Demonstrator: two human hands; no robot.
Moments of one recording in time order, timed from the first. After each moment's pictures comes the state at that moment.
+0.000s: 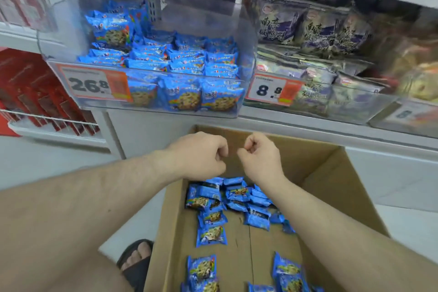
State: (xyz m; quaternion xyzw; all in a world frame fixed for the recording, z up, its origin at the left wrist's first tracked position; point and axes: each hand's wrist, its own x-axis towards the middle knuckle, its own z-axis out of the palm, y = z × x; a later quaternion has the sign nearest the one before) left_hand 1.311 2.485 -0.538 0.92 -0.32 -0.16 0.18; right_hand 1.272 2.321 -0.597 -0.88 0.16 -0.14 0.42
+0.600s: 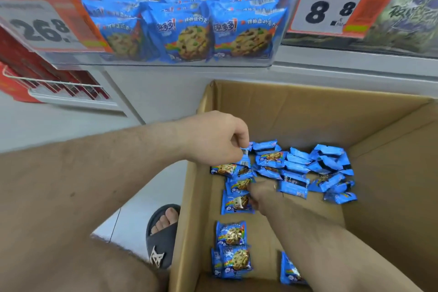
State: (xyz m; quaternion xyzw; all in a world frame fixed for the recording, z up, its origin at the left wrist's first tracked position) left_hand 1.335 2.482 -0.579 0.88 -0.30 -0.34 0.17; right_hand 1.255 2.324 -0.875 -0.65 0.51 0.27 0.49
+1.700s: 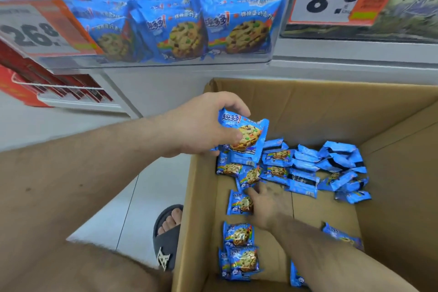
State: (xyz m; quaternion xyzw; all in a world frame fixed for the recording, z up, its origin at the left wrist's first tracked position) left_hand 1.340 2.489 -0.577 0.83 -0.15 -0.34 0.42; right_hand 1.218 2.332 -0.869 -0.95 0.01 0.30 0.08
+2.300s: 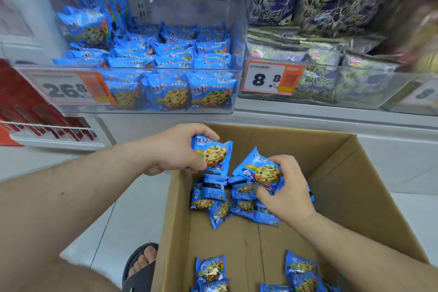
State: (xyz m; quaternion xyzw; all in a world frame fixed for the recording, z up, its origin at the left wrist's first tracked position) left_hand 1.335 2.500 -0.546 0.80 -0.15 -0.34 0.47; right_hand 1.216 2.272 -0.655 -0.90 0.06 -0.23 0.37
